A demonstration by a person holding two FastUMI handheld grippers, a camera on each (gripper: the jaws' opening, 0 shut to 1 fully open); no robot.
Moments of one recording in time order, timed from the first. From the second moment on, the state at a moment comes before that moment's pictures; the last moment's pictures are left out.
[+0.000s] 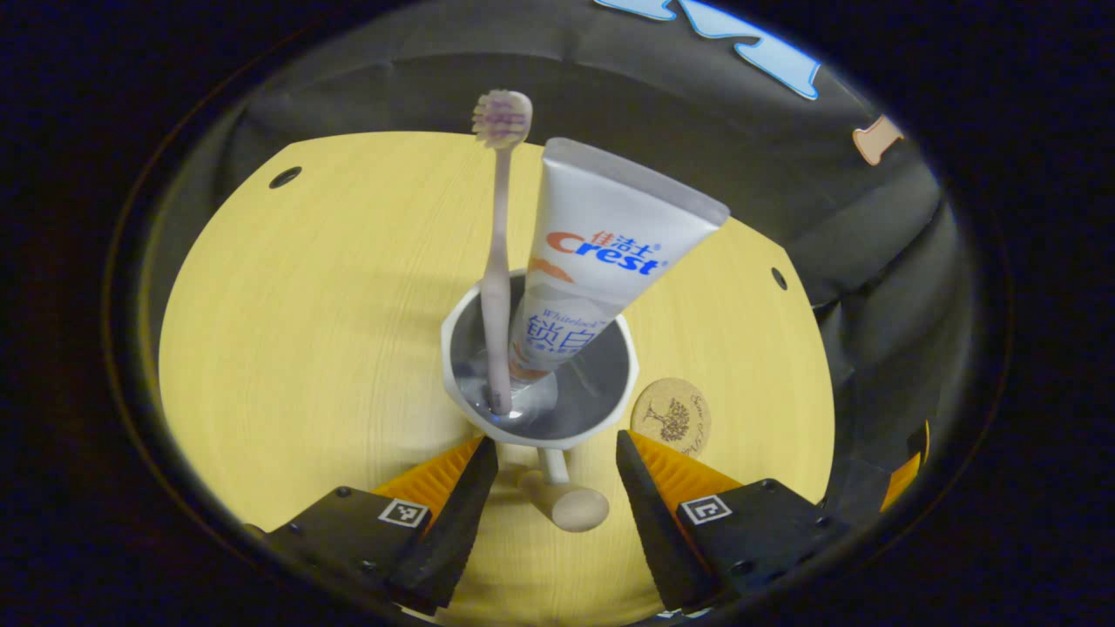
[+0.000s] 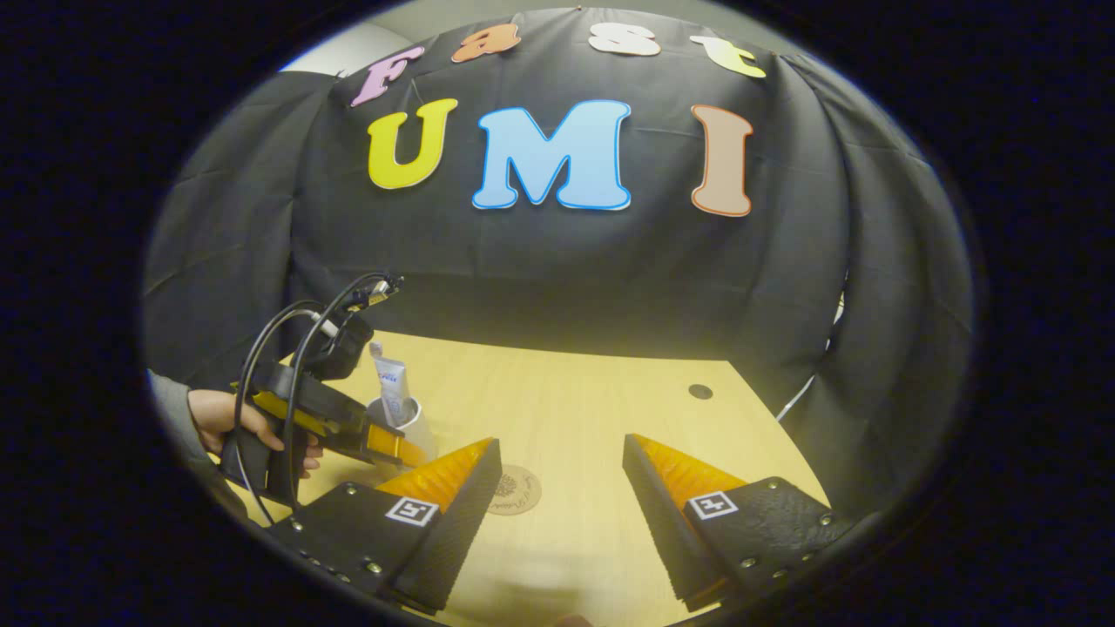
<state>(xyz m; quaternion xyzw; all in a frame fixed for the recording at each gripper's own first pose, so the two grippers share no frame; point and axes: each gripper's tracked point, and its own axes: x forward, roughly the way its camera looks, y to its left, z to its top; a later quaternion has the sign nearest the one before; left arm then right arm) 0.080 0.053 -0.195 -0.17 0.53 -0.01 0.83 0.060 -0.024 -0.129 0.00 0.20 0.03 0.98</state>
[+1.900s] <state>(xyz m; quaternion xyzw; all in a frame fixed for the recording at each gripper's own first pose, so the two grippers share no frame) 0.089 -0.044 -0.185 -0.03 0.53 -0.08 0.85 0.049 -0.045 -0.153 0.02 0.24 0.01 0.97</state>
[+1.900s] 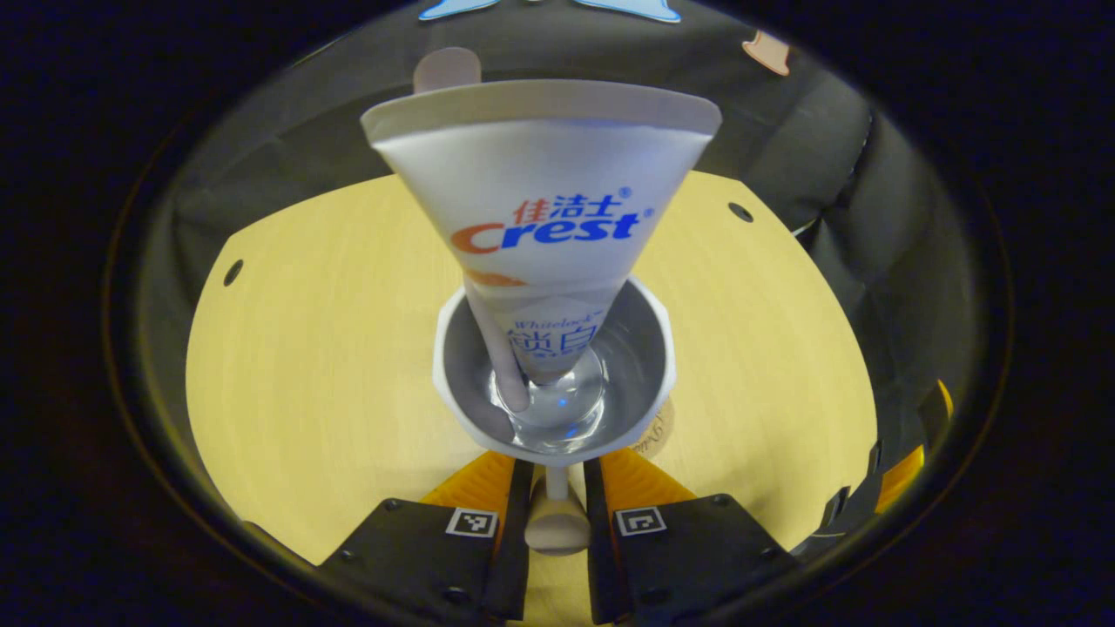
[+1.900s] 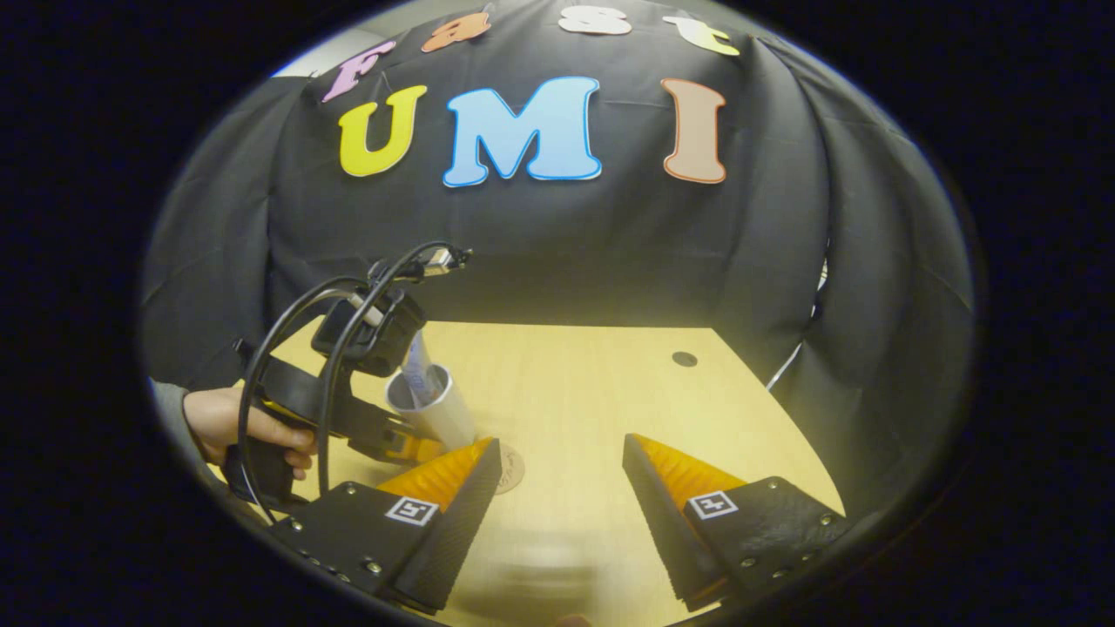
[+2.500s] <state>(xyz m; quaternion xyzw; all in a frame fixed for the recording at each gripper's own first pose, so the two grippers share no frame) 0.071 -0.088 -0.206 -0.01 0.56 -0.12 0.82 0.037 -0.060 -0.158 0.05 0.25 -0.01 0.97</state>
